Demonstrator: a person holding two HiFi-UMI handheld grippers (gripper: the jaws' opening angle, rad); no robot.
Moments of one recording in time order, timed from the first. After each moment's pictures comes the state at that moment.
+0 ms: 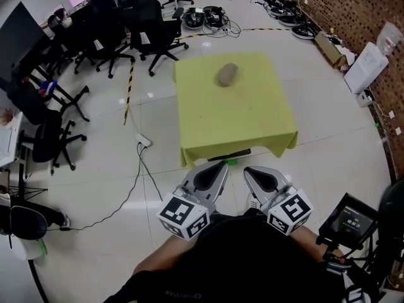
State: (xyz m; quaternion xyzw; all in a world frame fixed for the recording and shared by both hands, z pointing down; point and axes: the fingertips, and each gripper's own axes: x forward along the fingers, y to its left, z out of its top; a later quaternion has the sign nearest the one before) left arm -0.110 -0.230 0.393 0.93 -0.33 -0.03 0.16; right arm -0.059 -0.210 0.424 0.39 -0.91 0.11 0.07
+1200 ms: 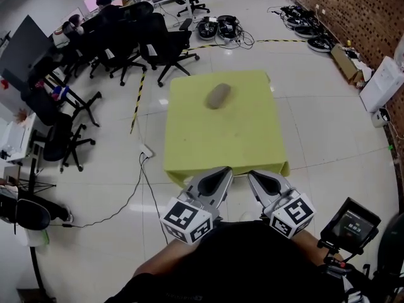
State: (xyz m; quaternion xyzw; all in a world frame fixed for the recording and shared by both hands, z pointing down) left arm 0.061 -0.331 0.373 0.92 -0.37 0.01 0.14; right arm 0.111 -0.325 0.406 0.35 -0.93 0.13 0.02
